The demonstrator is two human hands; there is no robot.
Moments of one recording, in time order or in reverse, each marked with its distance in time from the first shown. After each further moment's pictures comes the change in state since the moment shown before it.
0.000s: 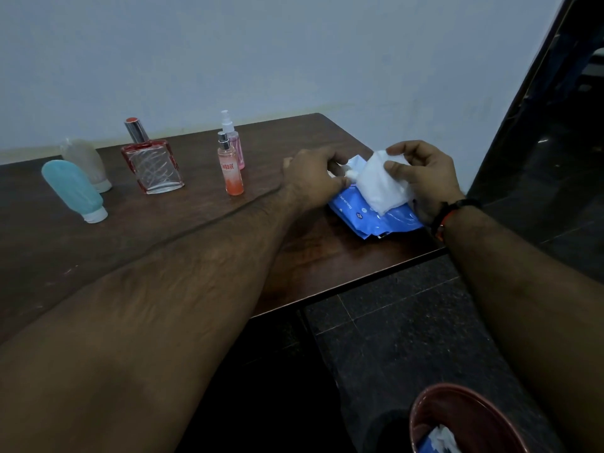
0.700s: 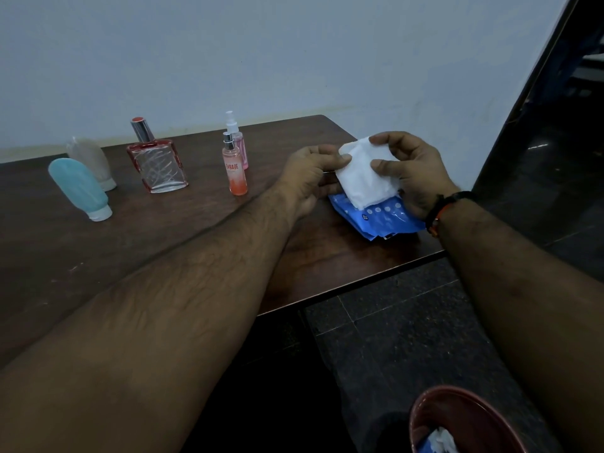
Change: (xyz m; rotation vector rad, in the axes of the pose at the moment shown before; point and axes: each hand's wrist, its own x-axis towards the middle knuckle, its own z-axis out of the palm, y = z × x) left_hand -0.009 0.013 -0.012 -1.232 -0.087 -0.473; right_hand -0.001 -0.011 0.021 0.038 -0.172 0.002
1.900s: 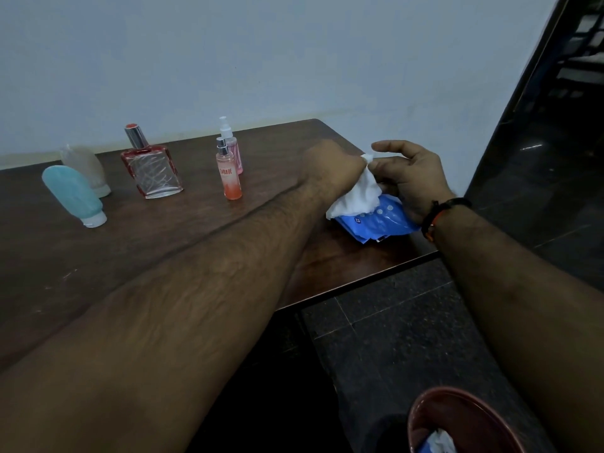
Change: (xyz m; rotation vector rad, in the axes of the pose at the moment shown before) left_hand 0.002 0.008 0.045 1.006 0.216 0.220; right_hand -0.012 -0.011 -0.004 -0.012 0.113 0.073
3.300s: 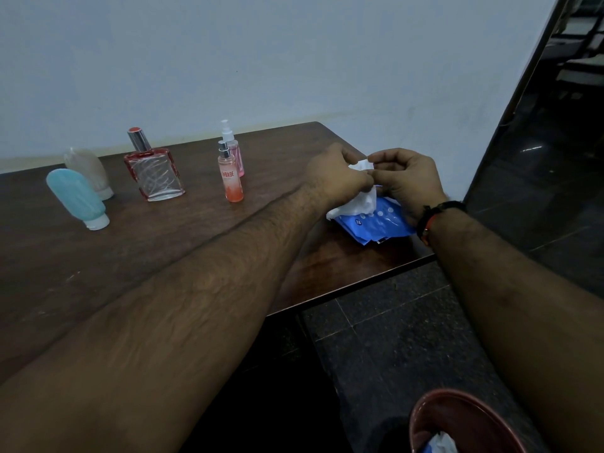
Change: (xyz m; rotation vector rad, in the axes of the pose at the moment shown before) left_hand -0.020 -0.005 -0.009 -0.192 -0.128 0.037; right_hand 0.003 0.006 0.004 -0.107 0.026 -0.008
